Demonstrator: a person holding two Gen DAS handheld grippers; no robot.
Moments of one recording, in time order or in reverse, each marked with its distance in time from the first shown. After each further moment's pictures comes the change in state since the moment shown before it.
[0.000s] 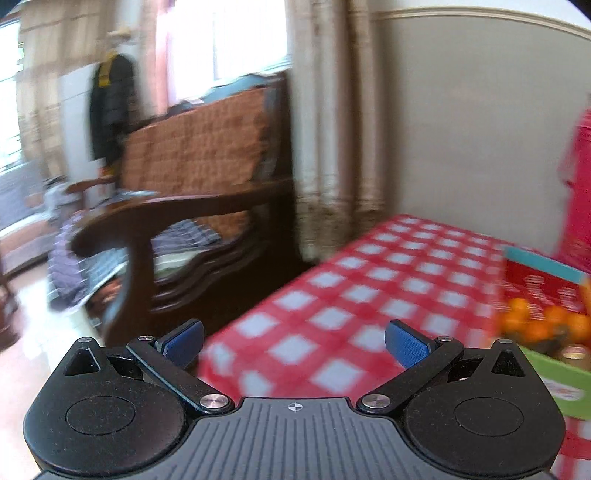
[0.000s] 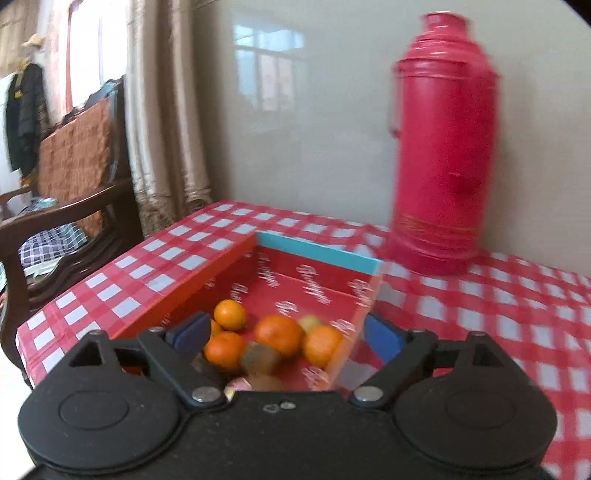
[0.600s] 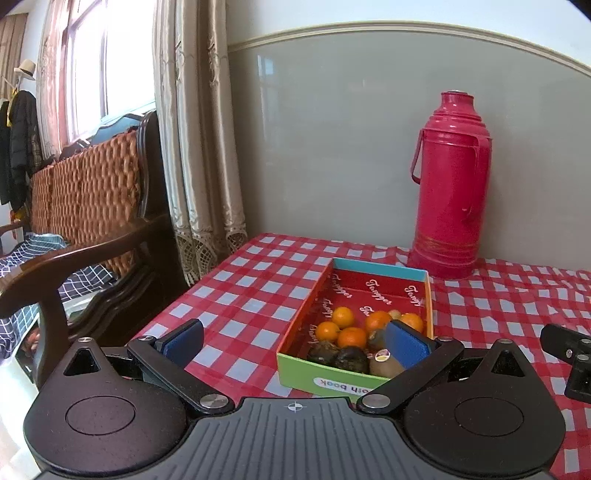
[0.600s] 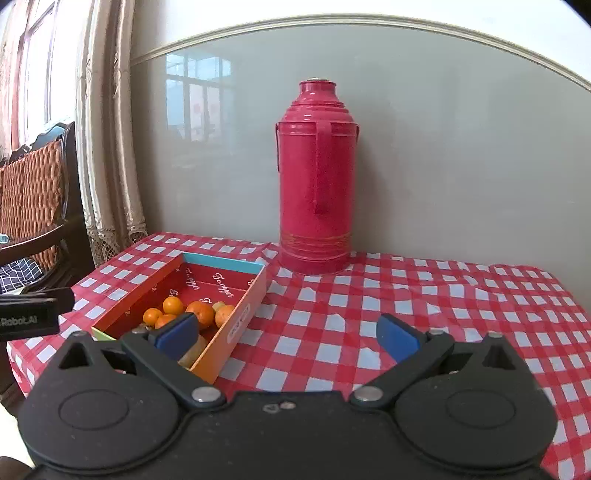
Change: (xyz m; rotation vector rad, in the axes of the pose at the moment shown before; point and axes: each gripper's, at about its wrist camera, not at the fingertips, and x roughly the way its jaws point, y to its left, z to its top) left arm -0.106 -0.099 0.037 0.137 -0.019 -0.262; right arm -0.135 -0.027 -0.026 0.066 -0.097 -0.213
